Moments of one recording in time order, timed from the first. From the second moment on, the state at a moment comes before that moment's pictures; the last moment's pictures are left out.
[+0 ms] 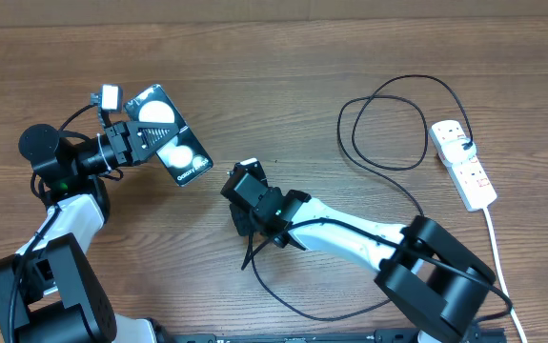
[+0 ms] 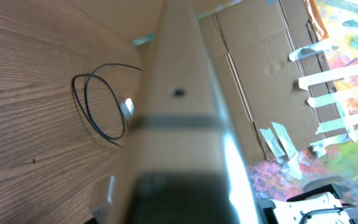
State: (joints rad) left arm 0.36 1.64 0.75 0.95 1.56 -1.23; right arm 0.94 1.90 1.14 -0.32 0.10 0.55
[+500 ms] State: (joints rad) left arm 0.39 1.64 0.76 0.94 1.56 -1.23; right arm 0.96 1.98 1.20 -0.41 0.15 0.60
